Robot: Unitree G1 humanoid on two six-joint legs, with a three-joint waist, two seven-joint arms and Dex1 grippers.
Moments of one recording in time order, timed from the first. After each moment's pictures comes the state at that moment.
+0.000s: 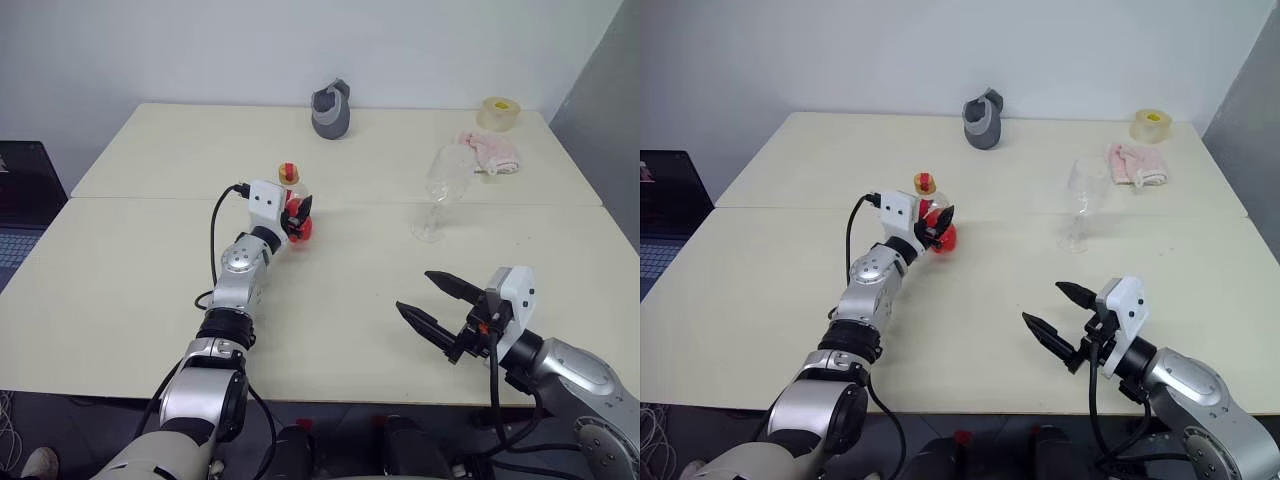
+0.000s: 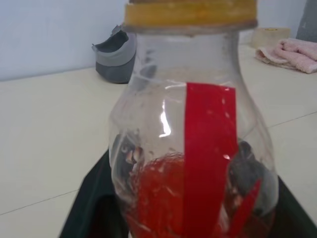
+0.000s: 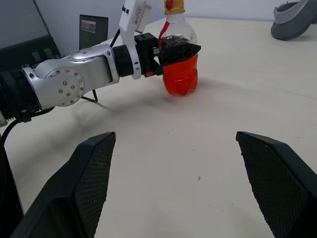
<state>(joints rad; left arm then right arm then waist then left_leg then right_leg) -0.74 0.20 0.06 0.72 -0.12 -0.14 -0.37 0.14 -0.54 -0.10 -0.79 0.66 0.60 0.49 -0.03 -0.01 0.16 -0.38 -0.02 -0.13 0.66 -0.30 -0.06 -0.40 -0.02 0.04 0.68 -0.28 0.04</state>
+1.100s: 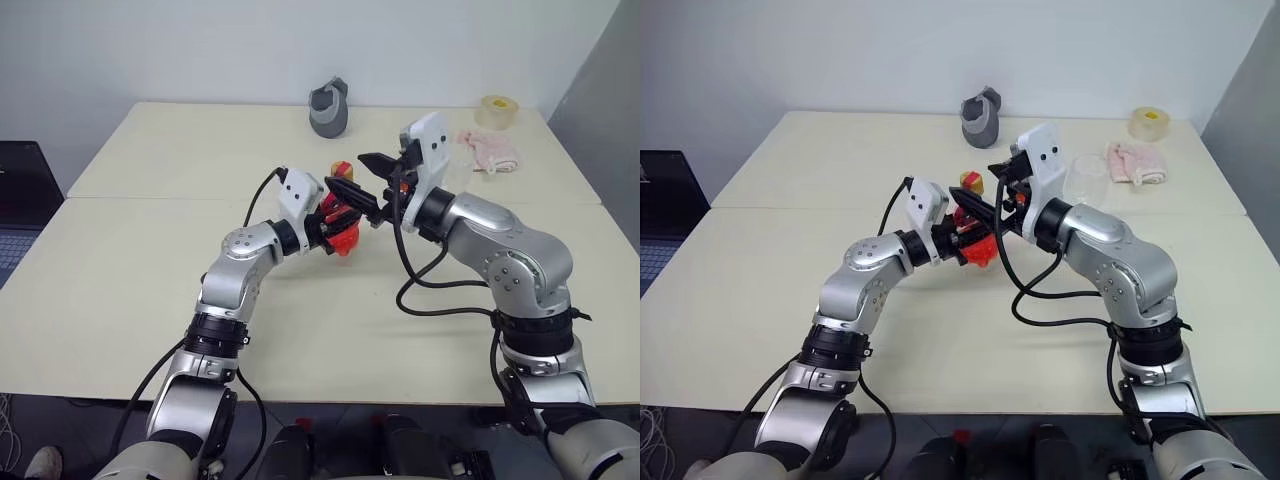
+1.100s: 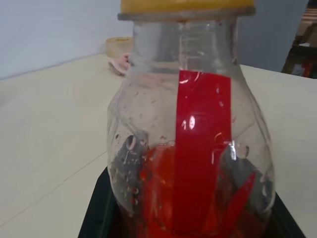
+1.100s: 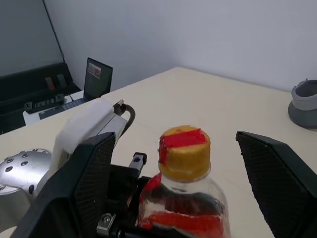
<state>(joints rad) -0.67 0.26 -0.08 0.18 -0.26 0.32 -0.75 -0.77 -0.28 0.07 -0.28 0.60 0.84 0.33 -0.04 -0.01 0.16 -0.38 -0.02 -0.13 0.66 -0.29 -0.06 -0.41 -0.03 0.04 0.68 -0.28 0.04</state>
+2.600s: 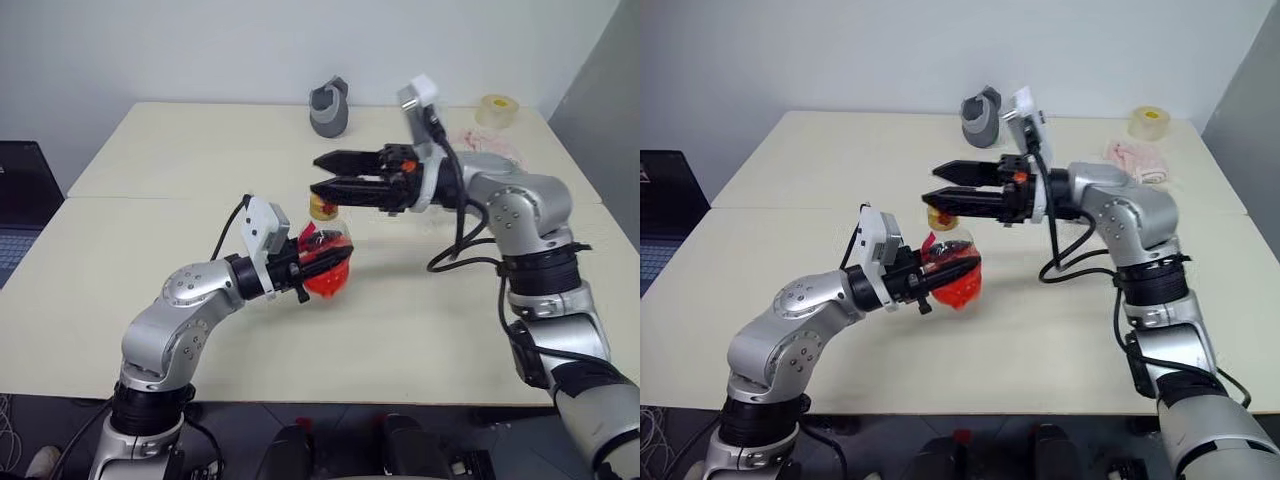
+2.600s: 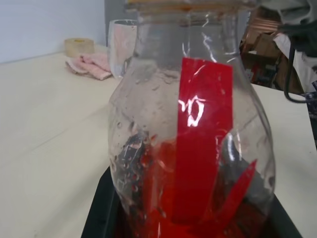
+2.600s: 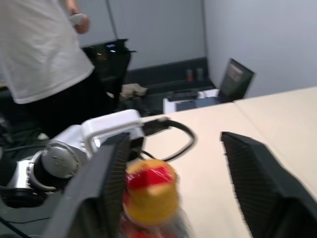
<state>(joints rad) -0.34 0.47 0.01 -0.43 -0.55 0.65 -0.75 -1.00 -0.42 0.05 0.06 0.69 0.81 1.05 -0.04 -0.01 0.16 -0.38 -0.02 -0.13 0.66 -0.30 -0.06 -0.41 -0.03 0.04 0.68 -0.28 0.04</state>
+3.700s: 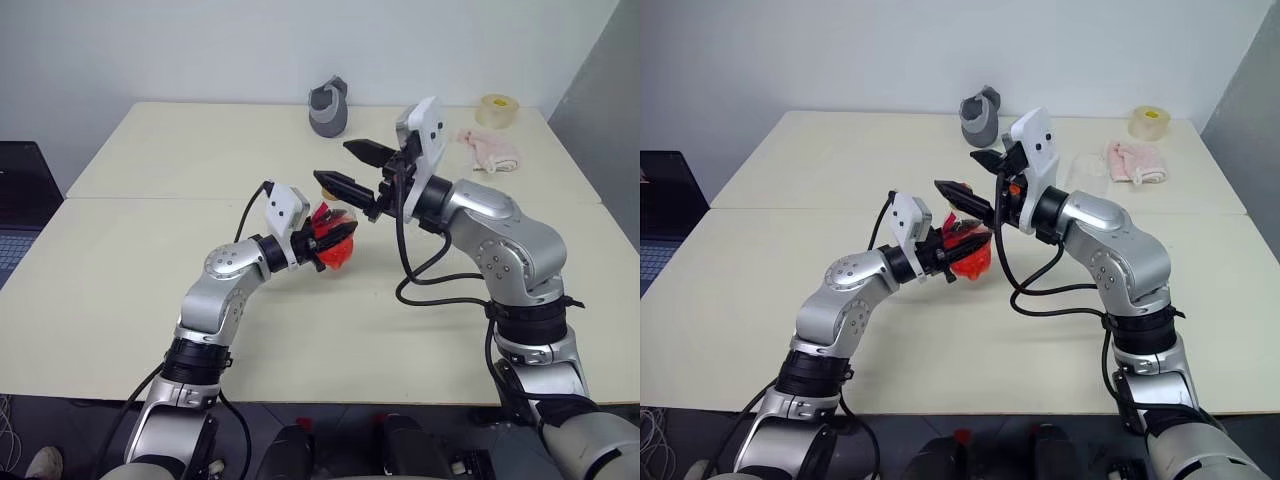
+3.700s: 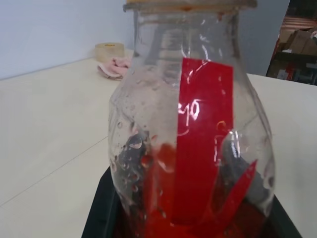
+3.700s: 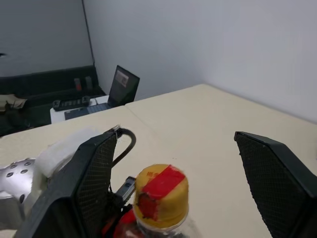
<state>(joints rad) -0.54 0.33 -0.08 0.01 -0.35 0.34 -0.76 -0.80 -0.27 0.08 -0.23 0.52 0.78 0.56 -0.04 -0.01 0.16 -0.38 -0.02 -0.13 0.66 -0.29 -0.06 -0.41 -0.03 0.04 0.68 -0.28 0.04</state>
